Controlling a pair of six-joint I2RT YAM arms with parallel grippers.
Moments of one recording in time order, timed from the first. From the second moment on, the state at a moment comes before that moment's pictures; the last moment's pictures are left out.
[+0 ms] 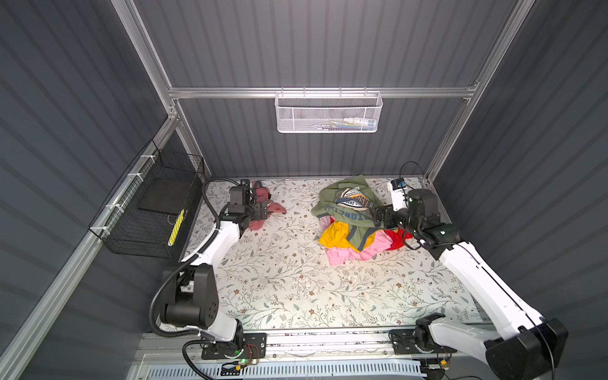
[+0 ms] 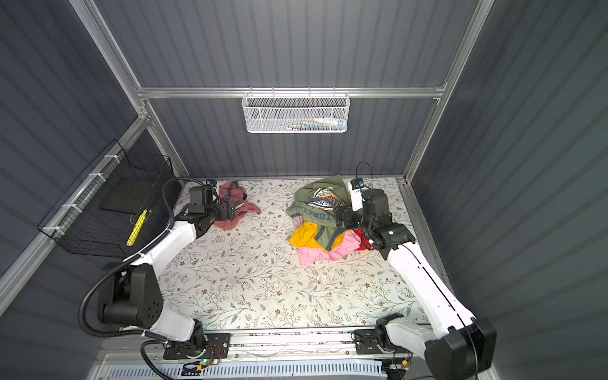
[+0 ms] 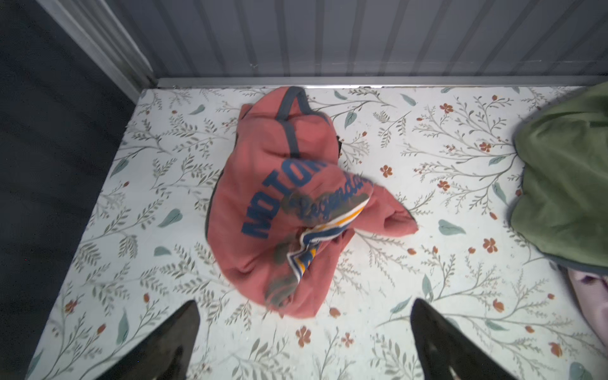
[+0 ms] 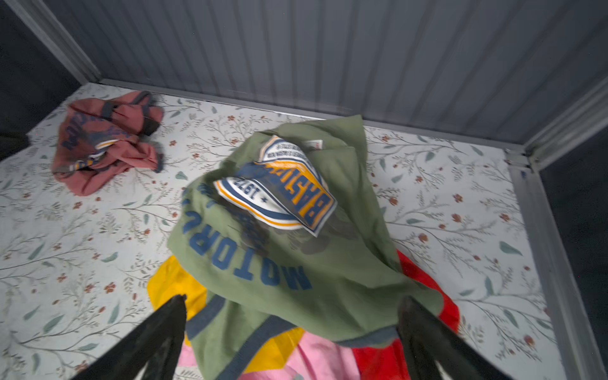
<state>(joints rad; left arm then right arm) -0.14 1.48 1.02 -0.21 -0.14 -0.05 0.28 1.10 0.98 -0.39 0.03 0.03</state>
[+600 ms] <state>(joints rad) -0.14 1.34 0.54 0.21 -0.35 -0.08 0.11 1.16 0.24 0.54 0.24 0.03</state>
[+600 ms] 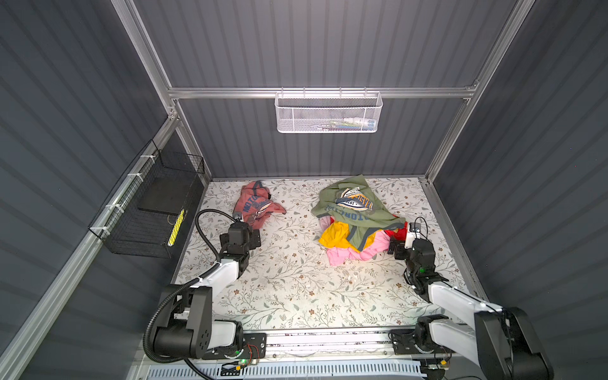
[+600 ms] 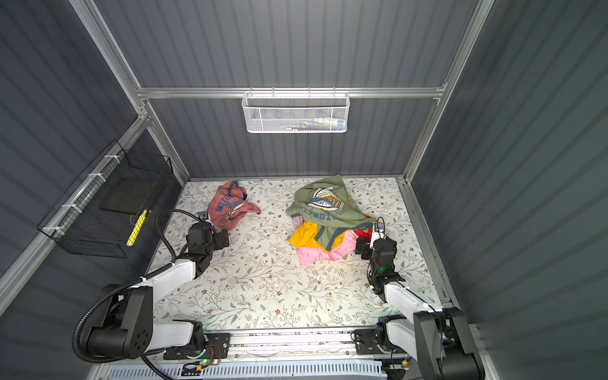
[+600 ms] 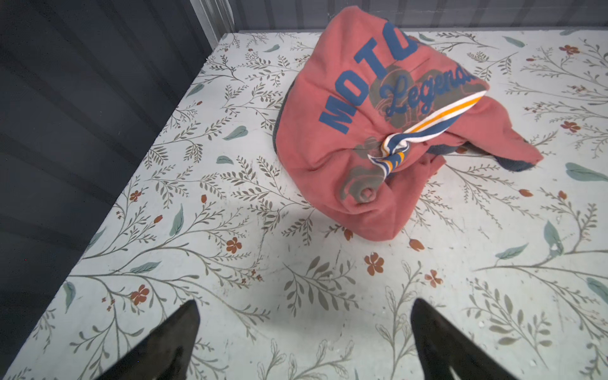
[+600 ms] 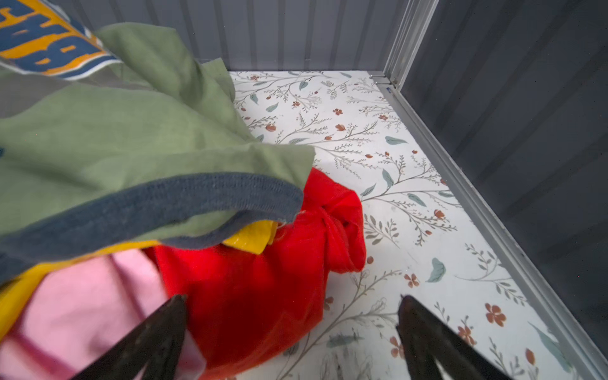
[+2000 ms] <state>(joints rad) -0.14 1.49 0.42 0.63 -0.41 -0.03 -0.07 1.45 0.28 0.88 0.00 0.07</state>
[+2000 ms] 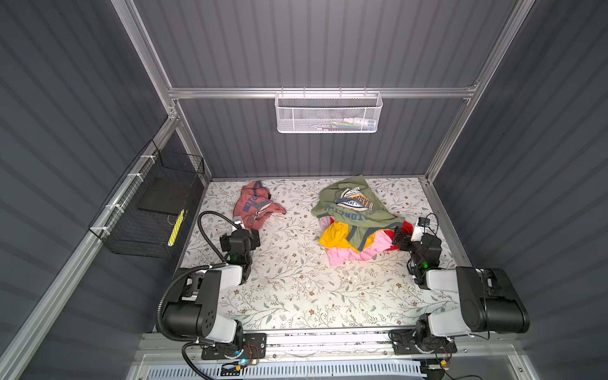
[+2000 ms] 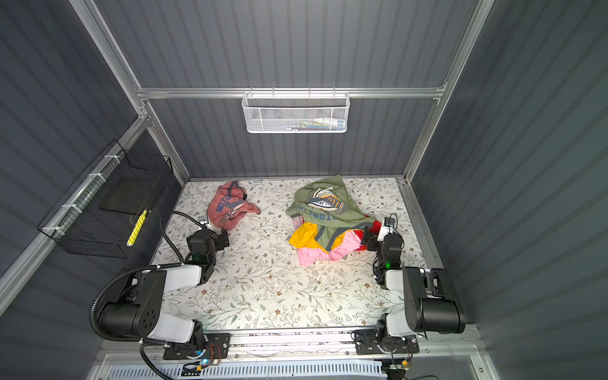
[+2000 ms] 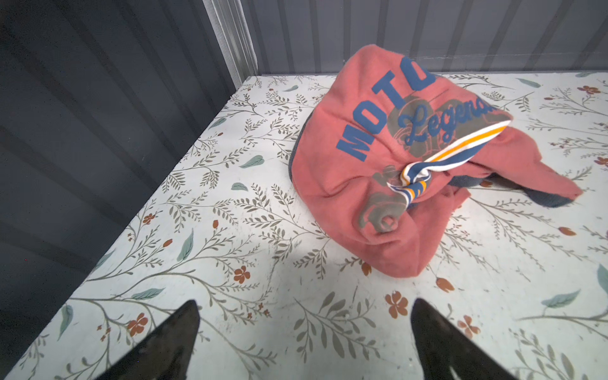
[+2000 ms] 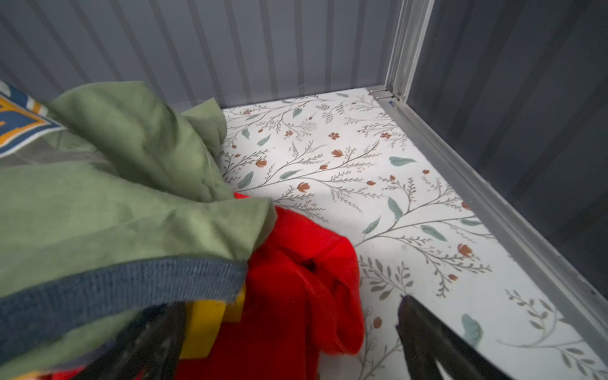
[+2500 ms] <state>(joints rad) -0.13 1.71 0.43 0.82 -0.32 0.02 -0.07 1.45 0.32 0.87 -0.06 0.05</state>
